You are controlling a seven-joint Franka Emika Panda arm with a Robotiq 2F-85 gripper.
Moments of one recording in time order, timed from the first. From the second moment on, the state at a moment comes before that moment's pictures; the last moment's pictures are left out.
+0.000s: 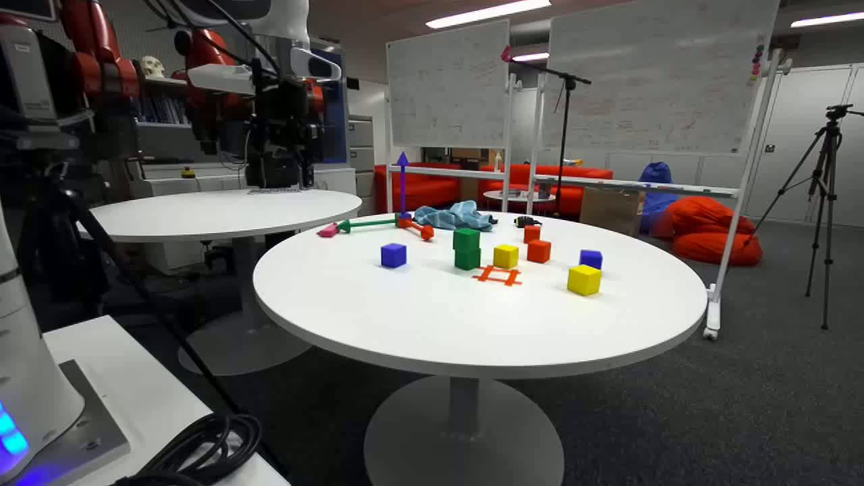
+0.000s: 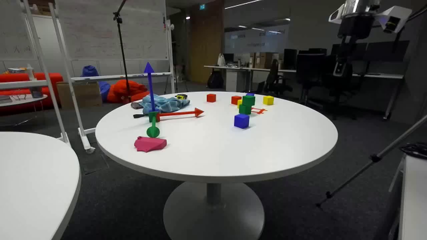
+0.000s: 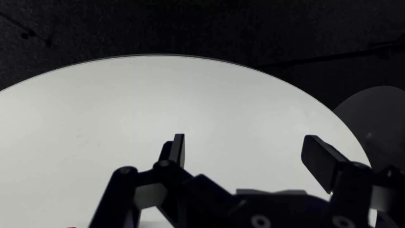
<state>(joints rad) 0.04 -0.57 -0.17 -2.72 0.06 2.21 -0.25</state>
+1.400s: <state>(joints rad) 0.04 -0.37 -0.11 -2.45 0.06 2.45 -0.20</state>
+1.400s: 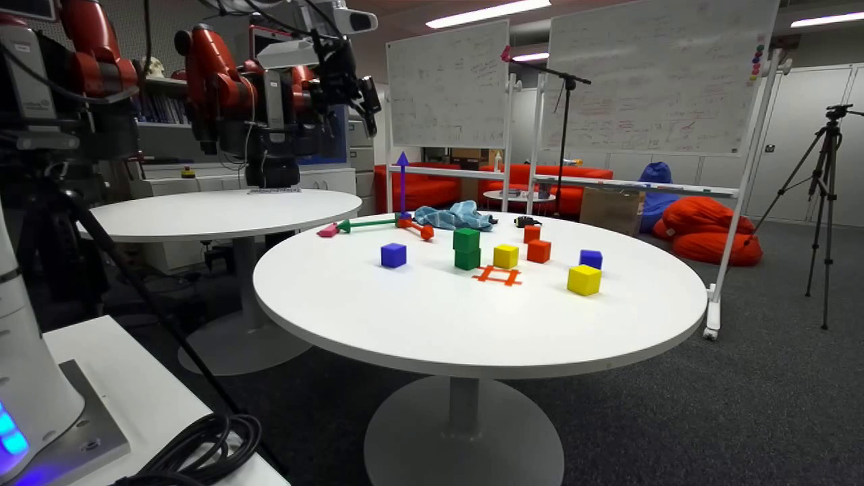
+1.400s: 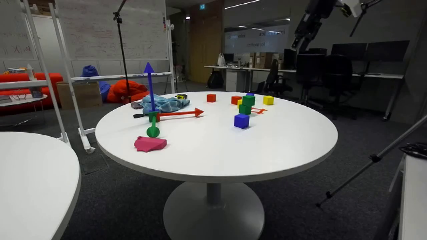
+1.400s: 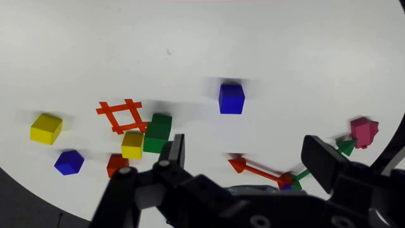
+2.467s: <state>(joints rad) -0.01 0.27 -0.09 -1.79 0.05 2.18 -0.10</state>
